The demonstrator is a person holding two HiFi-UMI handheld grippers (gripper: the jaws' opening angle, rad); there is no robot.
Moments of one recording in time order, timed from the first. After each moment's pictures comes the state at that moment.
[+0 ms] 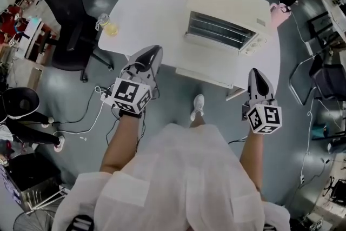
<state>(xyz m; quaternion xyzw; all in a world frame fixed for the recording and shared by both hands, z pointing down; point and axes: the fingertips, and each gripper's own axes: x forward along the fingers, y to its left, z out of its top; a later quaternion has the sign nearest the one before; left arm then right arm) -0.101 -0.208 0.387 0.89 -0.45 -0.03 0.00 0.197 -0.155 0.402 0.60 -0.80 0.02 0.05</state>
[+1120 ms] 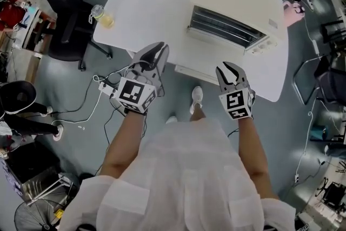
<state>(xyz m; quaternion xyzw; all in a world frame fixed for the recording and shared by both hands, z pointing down) -0.080 -0.260 0.440 0.89 -0.45 -0.03 0.01 0.101 -0.234 0.551 0.42 -0.84 -0.06 0.35</state>
